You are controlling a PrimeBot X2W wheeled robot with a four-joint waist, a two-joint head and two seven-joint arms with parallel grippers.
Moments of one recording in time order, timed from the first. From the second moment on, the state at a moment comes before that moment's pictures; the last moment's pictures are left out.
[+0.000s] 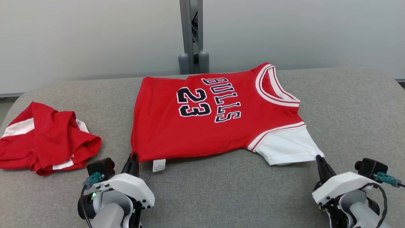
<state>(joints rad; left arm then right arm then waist) -0.41 0.05 -0.35 0.87 -0.68 0.08 -0.26 -0.45 -0.17 0.40 0.94 0.93 0.13 -0.26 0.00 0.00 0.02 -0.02</state>
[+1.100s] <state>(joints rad) -0.17 0.05 -0.29 0.79 -0.41 0.04 -0.26 -0.15 -0.22 0.47 0.84 1.16 0.13 -0.25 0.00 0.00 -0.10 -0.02</state>
